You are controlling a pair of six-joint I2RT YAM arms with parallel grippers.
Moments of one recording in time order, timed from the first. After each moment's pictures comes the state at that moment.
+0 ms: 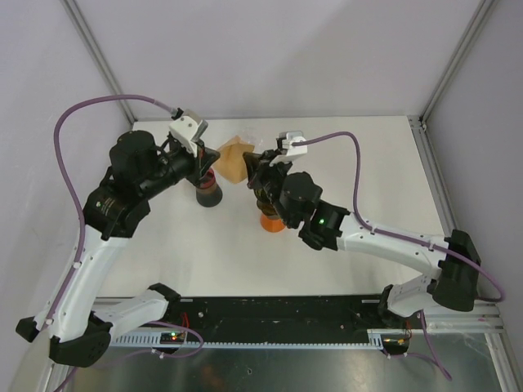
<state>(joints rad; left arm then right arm) -0.49 1.02 1.46 -0.66 0.22 0.11 1.11 1.44 1.22 0.39 0.62 0.36</state>
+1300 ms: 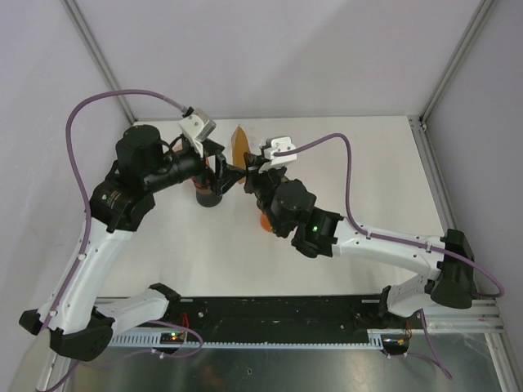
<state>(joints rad) -0.50 1.06 1.48 -0.65 0.43 0.05 1.22 1.46 1.29 0.40 0.82 0.07</state>
